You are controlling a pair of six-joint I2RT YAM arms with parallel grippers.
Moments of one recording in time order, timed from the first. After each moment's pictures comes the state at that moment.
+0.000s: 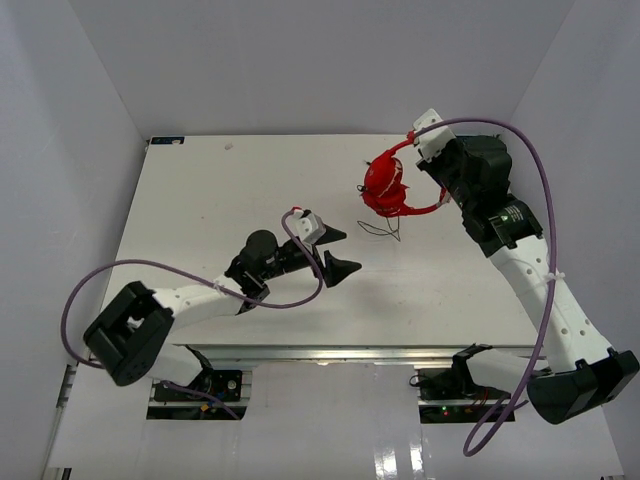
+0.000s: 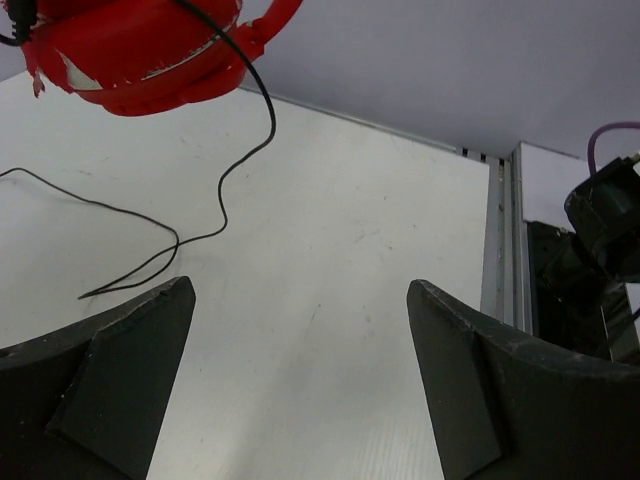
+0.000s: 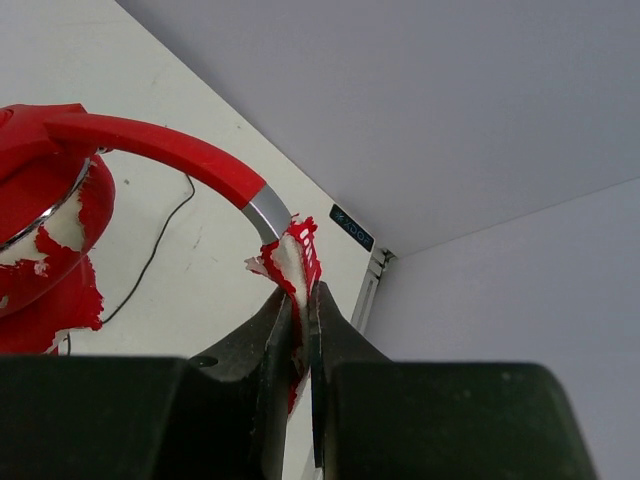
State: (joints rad) left arm -0.77 1.31 0.60 0.77 0.49 -0.12; right arm 0.41 1.16 1.32 -0.35 0.14 -0.68
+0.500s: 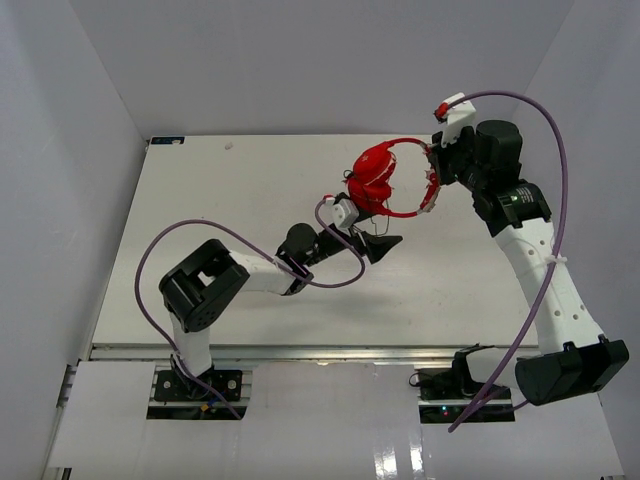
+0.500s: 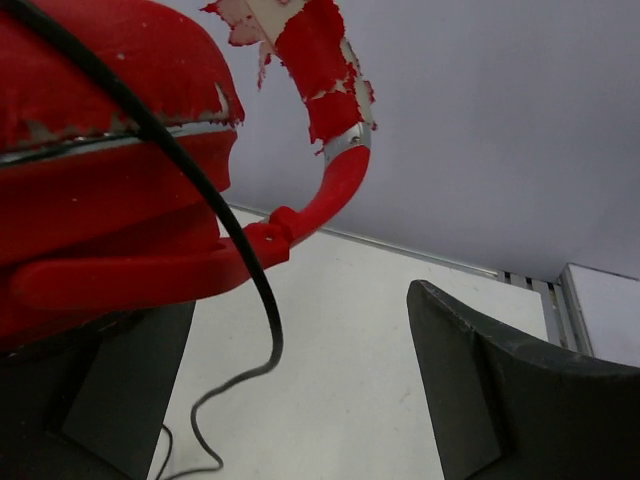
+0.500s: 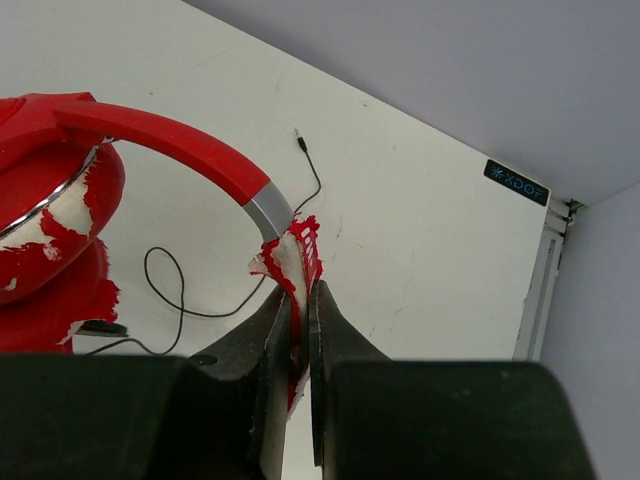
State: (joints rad) left arm -0.86 1.86 0.90 1.31 0.33 -0.18; right arm 0.27 1.24 1.44 -0.51 -0.12 -0.26
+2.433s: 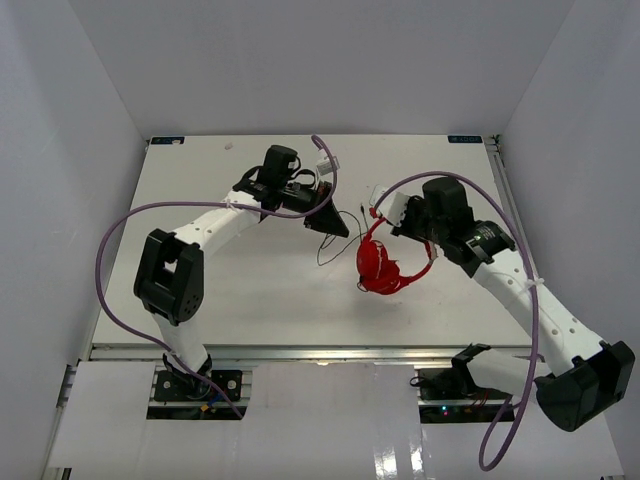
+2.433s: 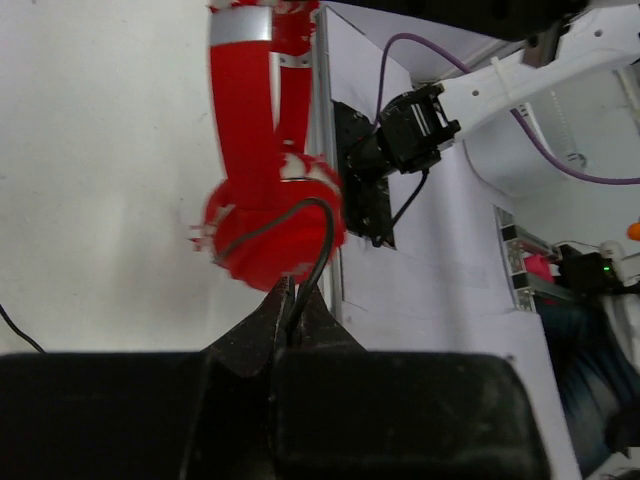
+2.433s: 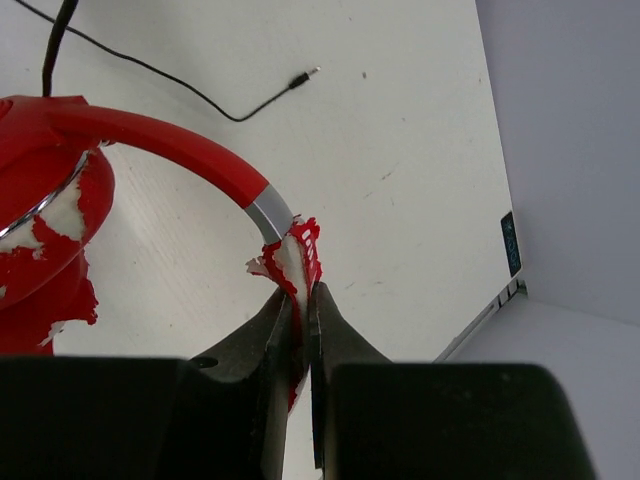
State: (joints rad) left arm -0.50 1.80 1.42 -0.25 1.24 -0.07; right arm 0.51 1.11 1.09 -0.60 -0.06 -0.85
